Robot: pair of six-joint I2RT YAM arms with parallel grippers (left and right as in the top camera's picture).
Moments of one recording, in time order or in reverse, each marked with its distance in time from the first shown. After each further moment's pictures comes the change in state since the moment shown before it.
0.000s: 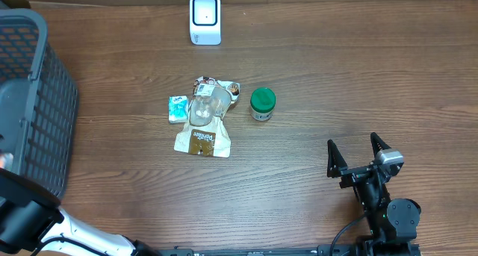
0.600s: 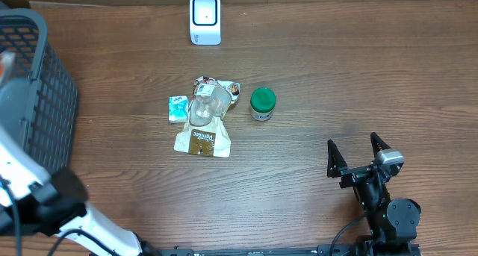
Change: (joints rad) left arm -0.358 -0.064 0.651 -0.220 0.178 -0.171; right arm 0.000 0.000 0.000 0.000 0.000 0.000
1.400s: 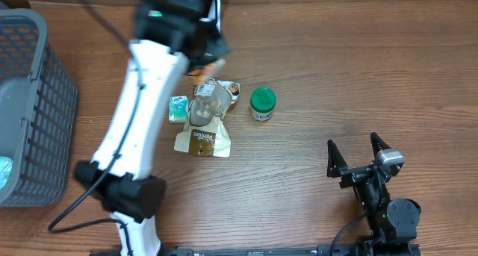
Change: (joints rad) left arm -0.967 0.025 -0.260 0.061 -0.156 -0.521; right arm 0.000 0.000 0.000 0.000 0.000 0.000
